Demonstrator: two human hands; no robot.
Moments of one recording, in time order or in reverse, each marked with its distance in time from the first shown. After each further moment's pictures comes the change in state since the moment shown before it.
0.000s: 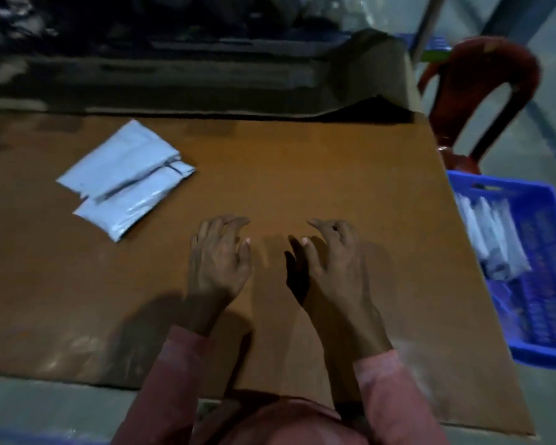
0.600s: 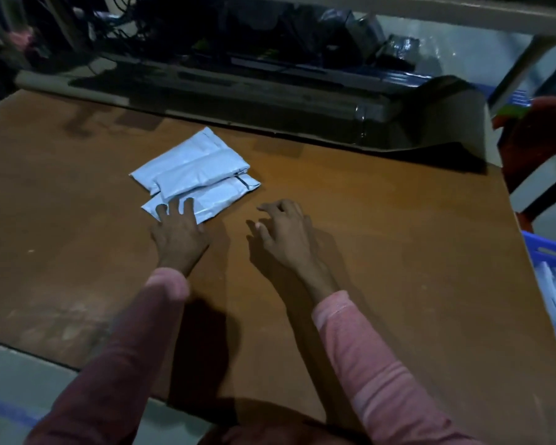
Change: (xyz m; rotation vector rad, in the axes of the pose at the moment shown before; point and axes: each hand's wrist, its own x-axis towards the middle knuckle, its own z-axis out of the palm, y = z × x) left_hand 0.057 -0.196 -0.036 0.451 -0.054 -0.518; right_hand 0.108 -0.123 0.139 -0.033 -0.304 -0.239
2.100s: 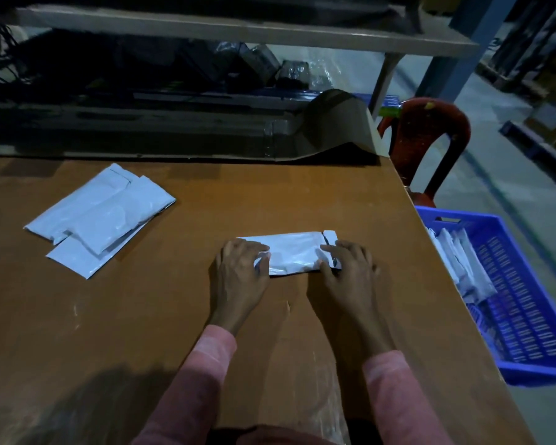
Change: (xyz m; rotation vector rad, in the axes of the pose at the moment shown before) left_hand -0.110 0.195 0.031 -0.668 0.138 0.535; right_hand -0.152 0.151 -0.084 -0.121 0.399 0.516
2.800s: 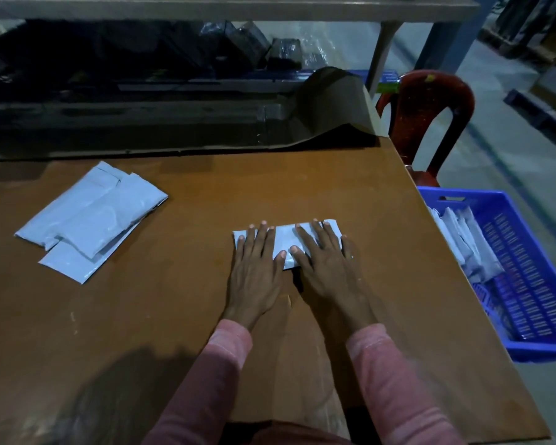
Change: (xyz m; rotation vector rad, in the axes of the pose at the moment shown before) left_hand -0.002 0.004 0.030 0.258 -0.362 0.071; right_hand 0.005 -0.017 0.027 -0.156 -0.320 -0.130
